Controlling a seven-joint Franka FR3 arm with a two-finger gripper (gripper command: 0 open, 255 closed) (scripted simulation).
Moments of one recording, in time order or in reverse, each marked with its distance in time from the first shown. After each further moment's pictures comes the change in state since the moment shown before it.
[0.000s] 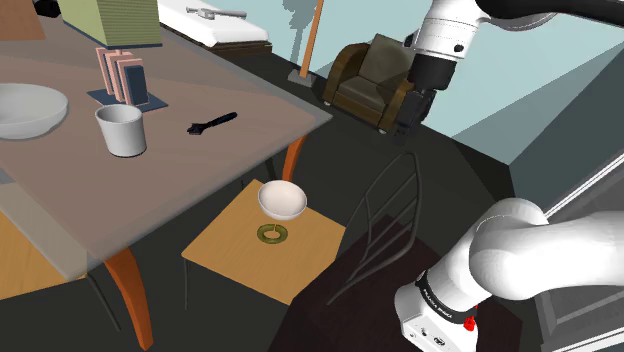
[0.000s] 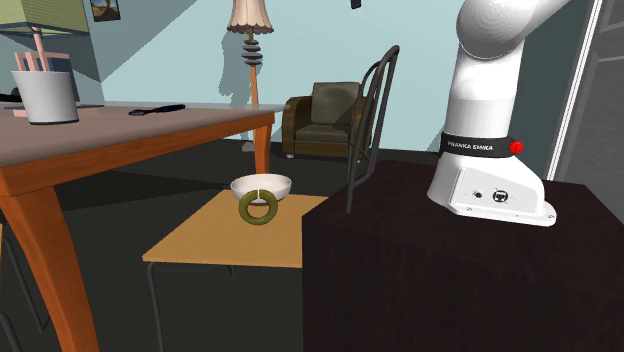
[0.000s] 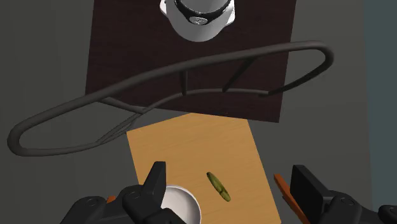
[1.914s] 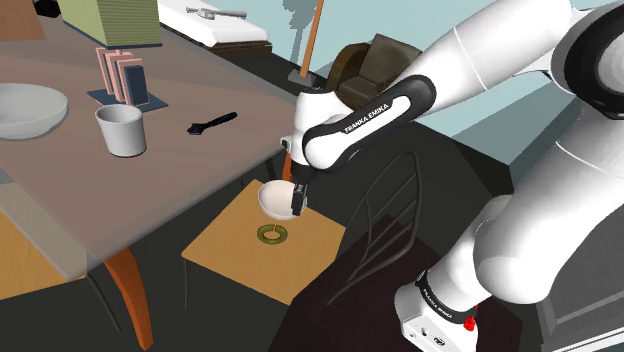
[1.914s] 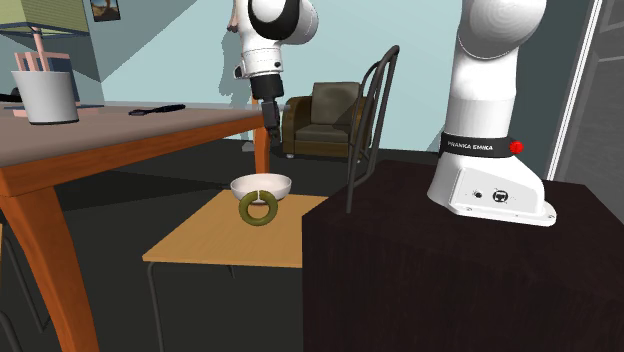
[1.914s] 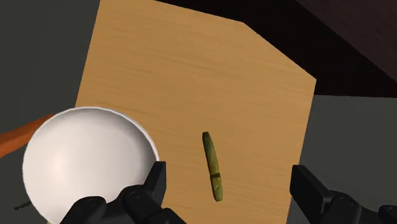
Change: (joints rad) arm 0.130 0.835 0.080 -0.101 -0.084 0.977 -0.289
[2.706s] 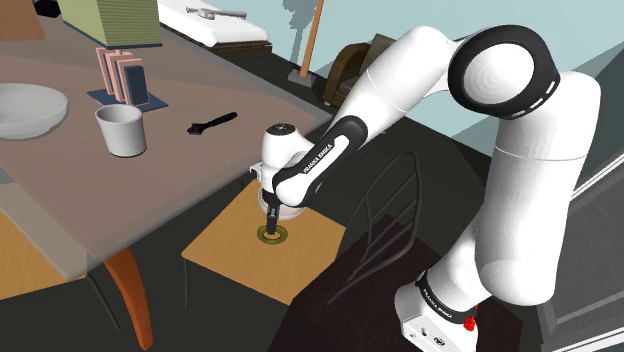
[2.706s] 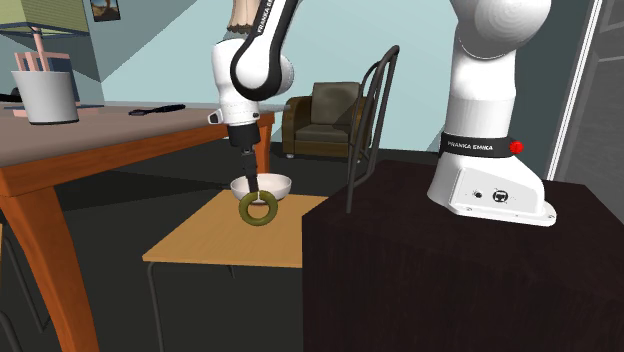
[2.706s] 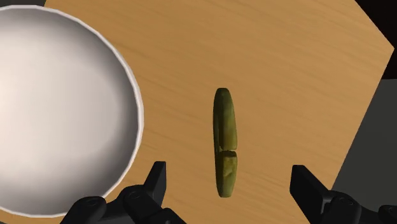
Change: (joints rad) arm 0.063 0.382 -0.004 0.183 -0.126 0.231 -0.007
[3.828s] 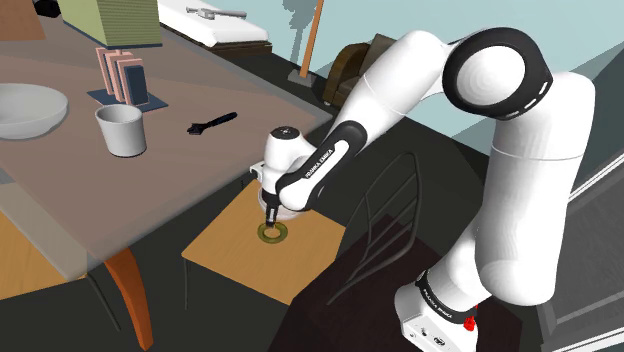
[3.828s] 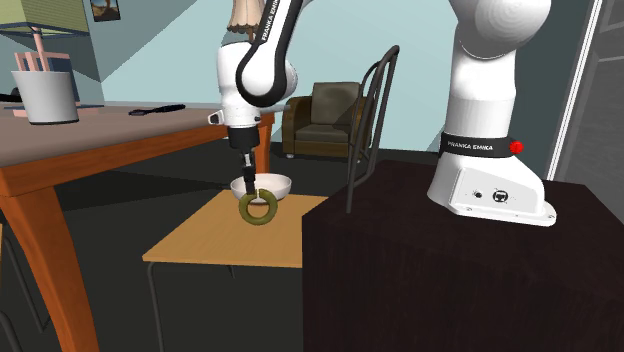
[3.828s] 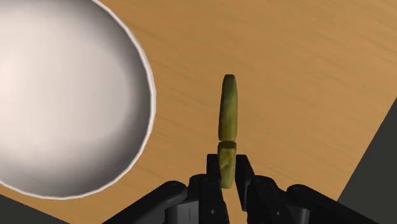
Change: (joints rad) arm 0.001 0.019 -0.014 -0.015 -0.027 0.105 -0.020
